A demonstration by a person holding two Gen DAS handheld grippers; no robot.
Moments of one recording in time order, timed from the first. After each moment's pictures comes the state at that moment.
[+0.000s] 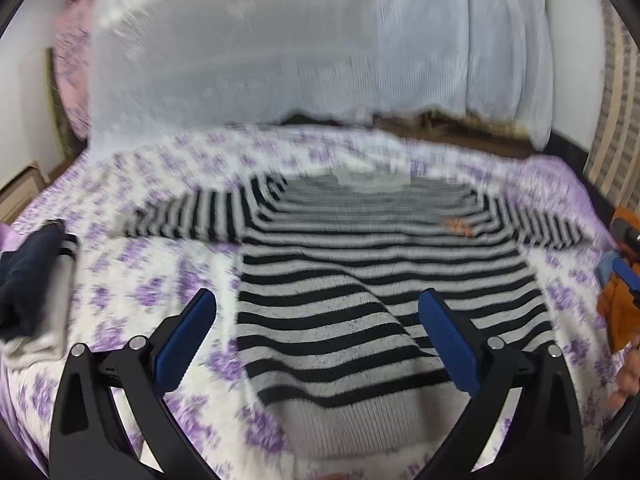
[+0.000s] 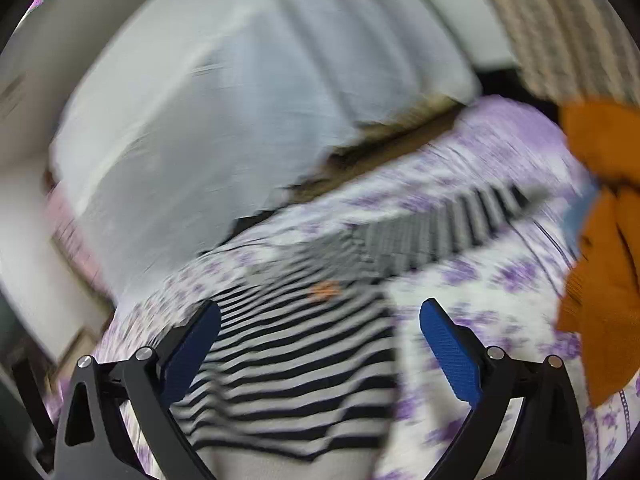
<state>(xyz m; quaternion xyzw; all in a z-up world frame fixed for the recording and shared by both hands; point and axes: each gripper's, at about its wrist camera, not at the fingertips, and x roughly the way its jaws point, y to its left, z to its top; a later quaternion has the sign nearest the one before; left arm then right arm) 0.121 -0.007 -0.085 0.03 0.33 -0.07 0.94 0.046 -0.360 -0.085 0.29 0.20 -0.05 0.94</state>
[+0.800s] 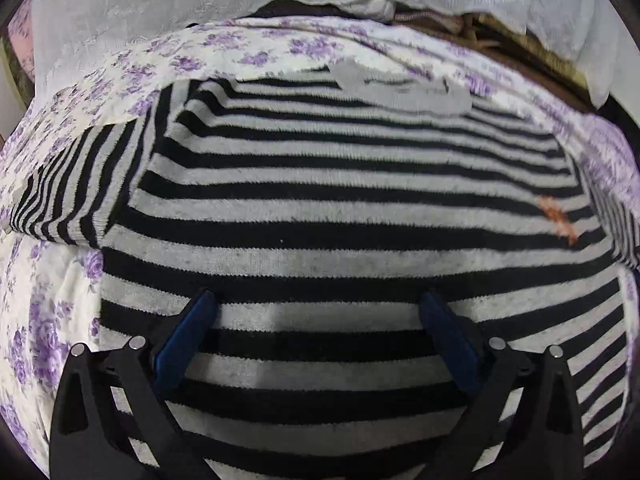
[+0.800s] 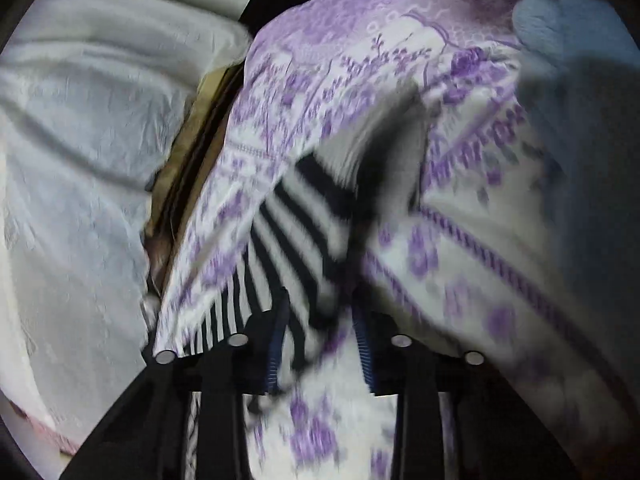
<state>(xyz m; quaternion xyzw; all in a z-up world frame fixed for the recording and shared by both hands) 0.310 -0.051 -0.187 0.02 0.47 -0.06 0.88 0.164 -0.546 -0.225 0.55 0.19 -0.23 0.78</state>
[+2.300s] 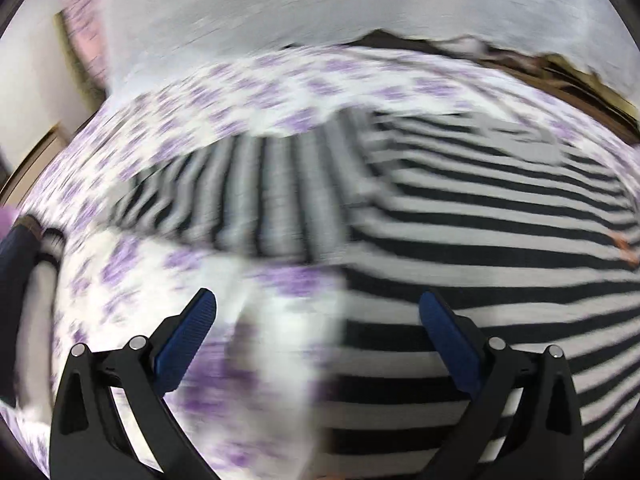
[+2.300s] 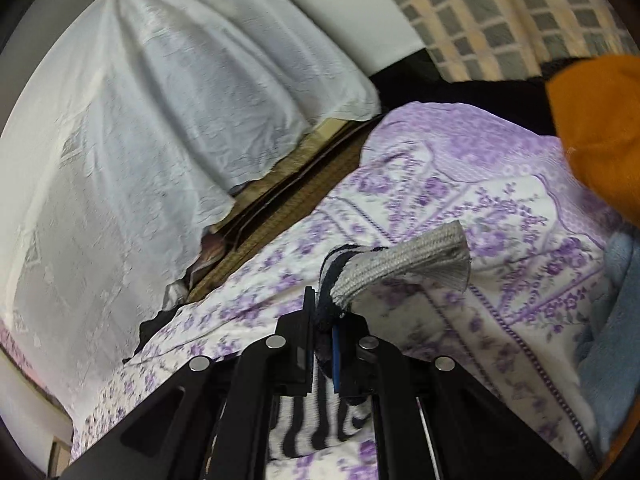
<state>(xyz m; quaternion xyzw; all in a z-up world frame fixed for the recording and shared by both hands) 0.308 0.068 -0.168 0.03 0.44 0.07 0.90 0.184 -0.498 -0.137 0.35 0.13 -0.20 0.91</state>
